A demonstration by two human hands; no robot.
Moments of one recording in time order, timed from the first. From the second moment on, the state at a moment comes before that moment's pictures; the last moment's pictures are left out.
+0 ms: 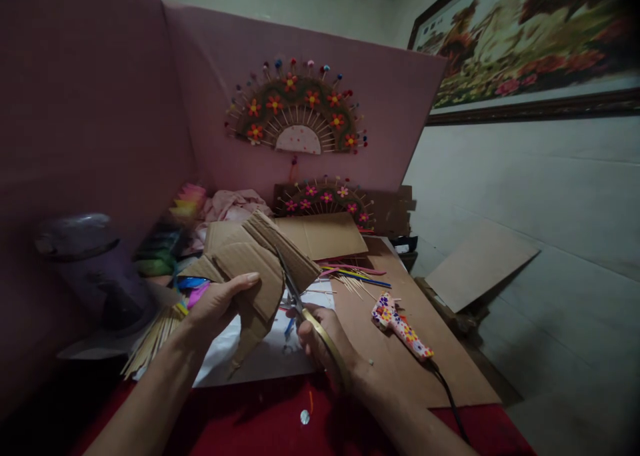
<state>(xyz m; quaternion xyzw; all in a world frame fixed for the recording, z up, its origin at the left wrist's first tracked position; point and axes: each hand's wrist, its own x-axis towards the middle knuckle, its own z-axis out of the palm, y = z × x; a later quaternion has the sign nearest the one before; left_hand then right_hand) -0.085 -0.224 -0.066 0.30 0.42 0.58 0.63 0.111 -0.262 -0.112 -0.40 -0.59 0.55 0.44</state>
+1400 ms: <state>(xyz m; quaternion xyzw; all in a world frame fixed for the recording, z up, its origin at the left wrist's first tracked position) -0.095 -0.227 -0.062 0.35 0.45 0.52 0.64 0.111 -0.265 -0.110 -0.37 -0.61 0.53 0.46</state>
